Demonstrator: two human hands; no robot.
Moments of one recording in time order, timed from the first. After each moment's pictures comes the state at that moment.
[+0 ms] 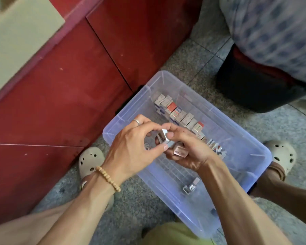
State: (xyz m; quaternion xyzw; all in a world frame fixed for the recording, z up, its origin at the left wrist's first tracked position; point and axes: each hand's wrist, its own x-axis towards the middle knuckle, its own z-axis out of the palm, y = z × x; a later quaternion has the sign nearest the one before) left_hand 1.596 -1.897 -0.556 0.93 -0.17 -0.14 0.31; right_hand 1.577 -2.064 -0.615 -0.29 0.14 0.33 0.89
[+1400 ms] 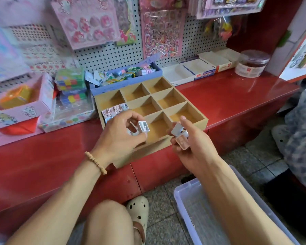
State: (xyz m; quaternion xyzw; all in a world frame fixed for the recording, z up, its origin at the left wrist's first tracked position) left_hand 1.619 -1.673 -0.346 0.90 0.05 0.13 0.40; right_hand 1.660 -1.853 -0.365 -0.48 0.14 0.22 0.84
